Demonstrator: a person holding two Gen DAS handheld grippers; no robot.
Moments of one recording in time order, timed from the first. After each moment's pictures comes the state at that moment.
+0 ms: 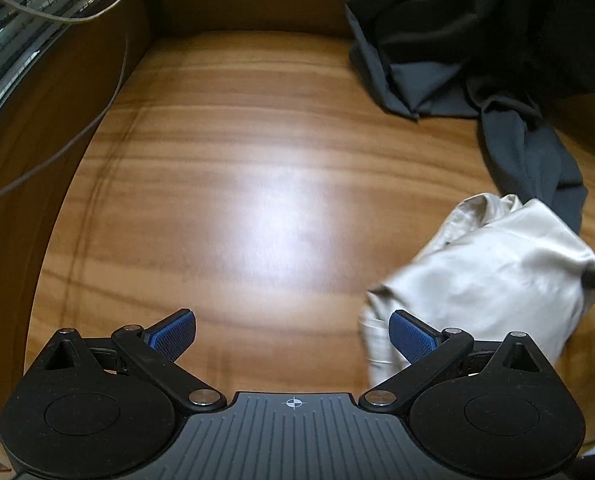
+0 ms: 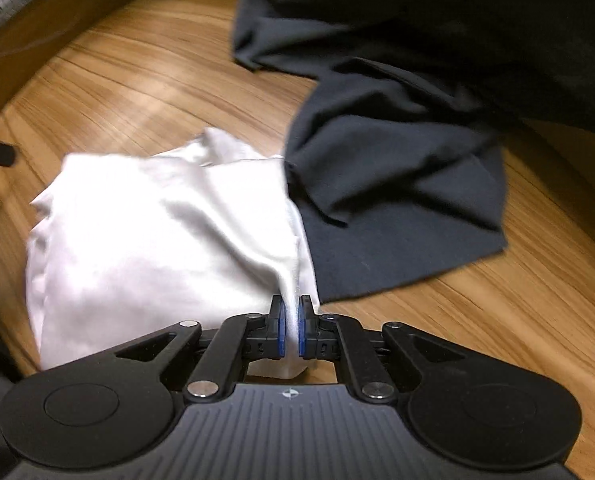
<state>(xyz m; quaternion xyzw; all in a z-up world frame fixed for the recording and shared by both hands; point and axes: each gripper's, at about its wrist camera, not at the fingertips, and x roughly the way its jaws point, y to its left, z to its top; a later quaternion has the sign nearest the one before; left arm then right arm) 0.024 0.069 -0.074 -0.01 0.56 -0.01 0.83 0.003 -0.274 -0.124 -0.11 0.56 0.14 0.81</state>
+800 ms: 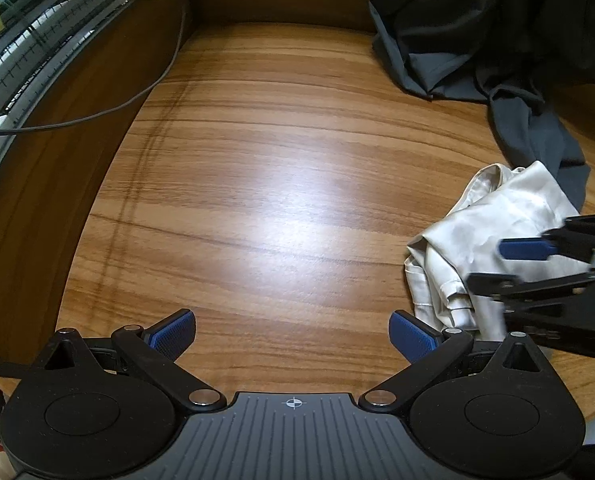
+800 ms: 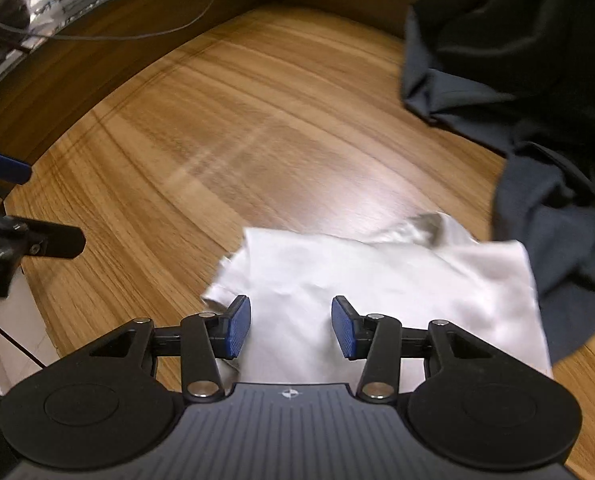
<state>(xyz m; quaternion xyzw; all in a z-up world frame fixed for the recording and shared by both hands) -0.037 0.085 -0.056 -0.01 0.56 0.02 0.83 -0.024 -0.101 -0.123 -0.10 0.53 0.23 0.81</state>
